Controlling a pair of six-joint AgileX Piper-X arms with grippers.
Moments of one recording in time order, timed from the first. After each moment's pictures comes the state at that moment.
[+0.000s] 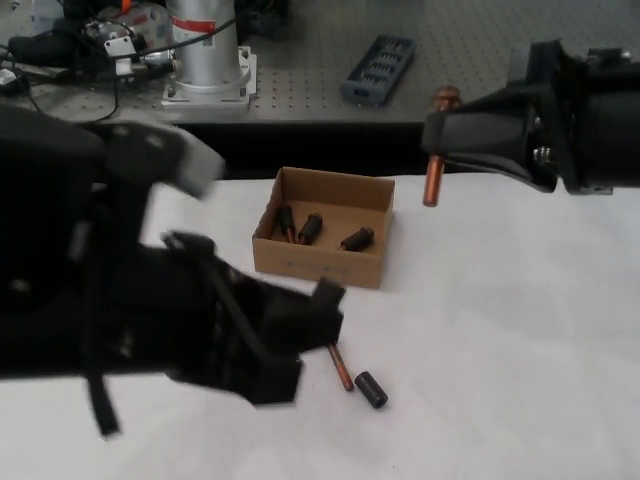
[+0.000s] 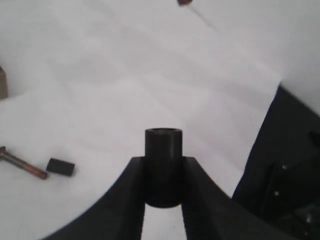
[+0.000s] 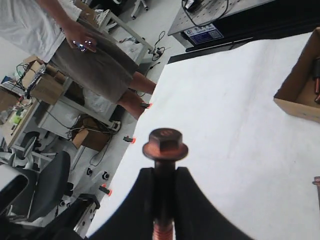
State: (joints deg) left arm -38.4 56.2 -42.5 11.9 26.2 -9.9; right arm 32.8 63.1 -52.7 17.0 -28.1 37.6
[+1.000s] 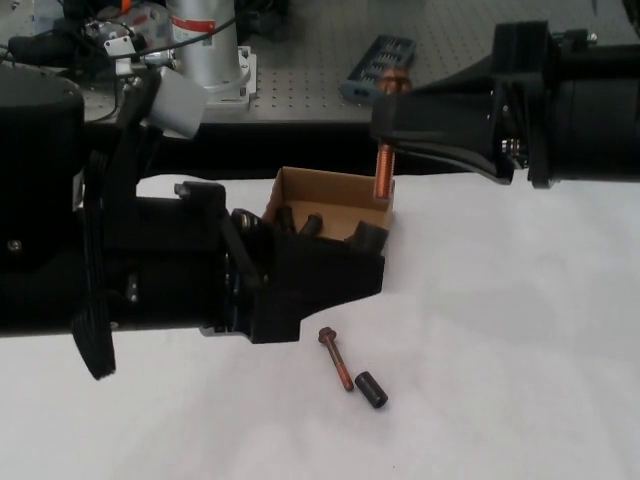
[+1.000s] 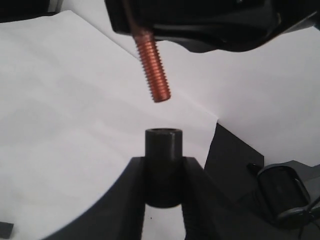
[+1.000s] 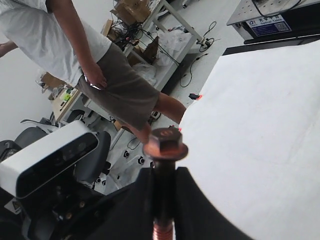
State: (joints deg) left arm -35.8 59.3 -42.0 -2.8 38.1 -17.5; right arm 37.4 63.6 -52.7 9.9 -33.9 40.2
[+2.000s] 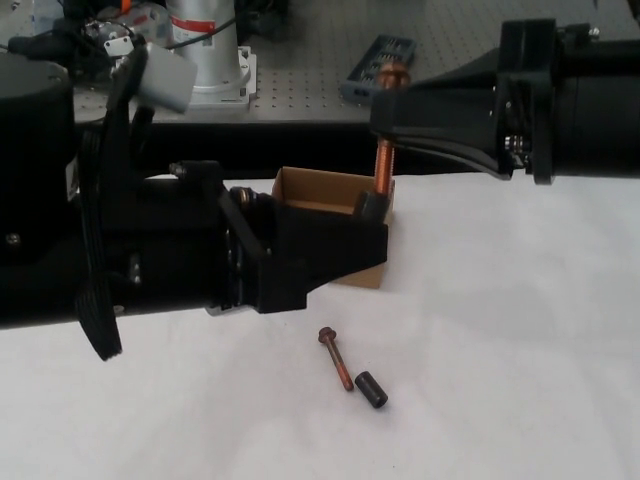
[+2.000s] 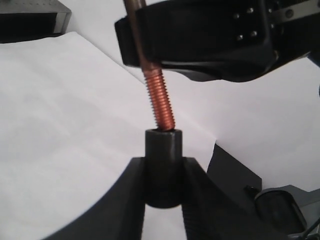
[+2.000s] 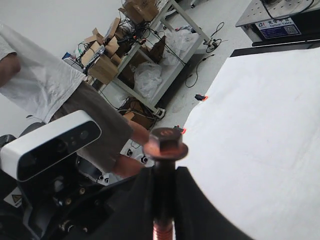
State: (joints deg) left arm -35.8 59.3 -41.8 -7.9 36.2 -21.3; right arm 37.4 63.6 -52.7 9.1 -35.6 39.0
